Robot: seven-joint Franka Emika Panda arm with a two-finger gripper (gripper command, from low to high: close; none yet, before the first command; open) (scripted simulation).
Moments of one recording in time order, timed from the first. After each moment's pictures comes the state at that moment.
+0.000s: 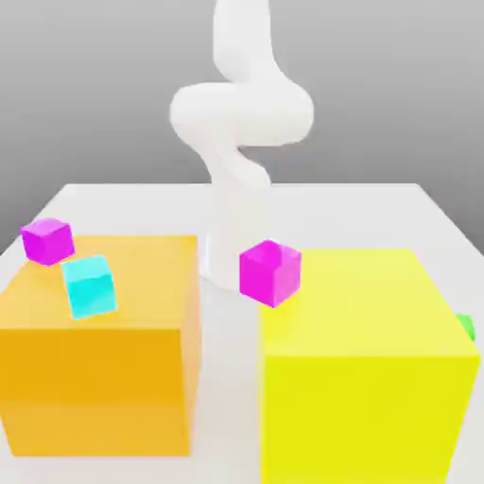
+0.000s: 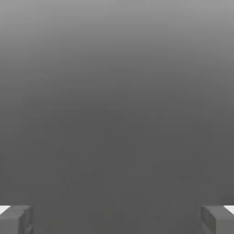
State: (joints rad) arm 0.06 -0.71 0.03 -2.33 0.01 2.35 0.76
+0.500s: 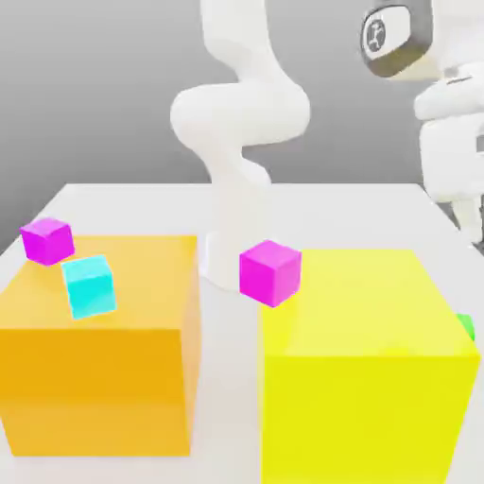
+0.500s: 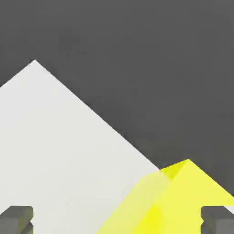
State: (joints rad) arm 0.39 -0.16 0.28 -2.54 0.01 2.63 0.55
